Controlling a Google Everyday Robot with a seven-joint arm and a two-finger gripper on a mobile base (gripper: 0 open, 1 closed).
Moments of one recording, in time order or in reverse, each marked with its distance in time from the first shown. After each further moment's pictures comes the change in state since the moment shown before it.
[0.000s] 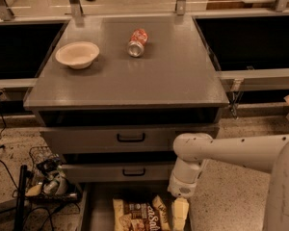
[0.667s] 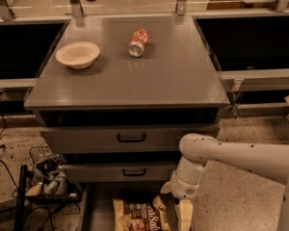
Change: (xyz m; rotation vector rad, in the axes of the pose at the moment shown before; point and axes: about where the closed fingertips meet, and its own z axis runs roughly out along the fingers) arm -0.004 0.009 0.001 -0.054 -0.127 -0.247
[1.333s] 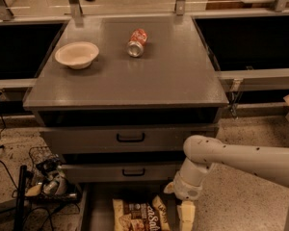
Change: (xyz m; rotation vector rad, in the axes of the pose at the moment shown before) arm 0.006 0.000 -0.001 0.031 -0.007 0.037
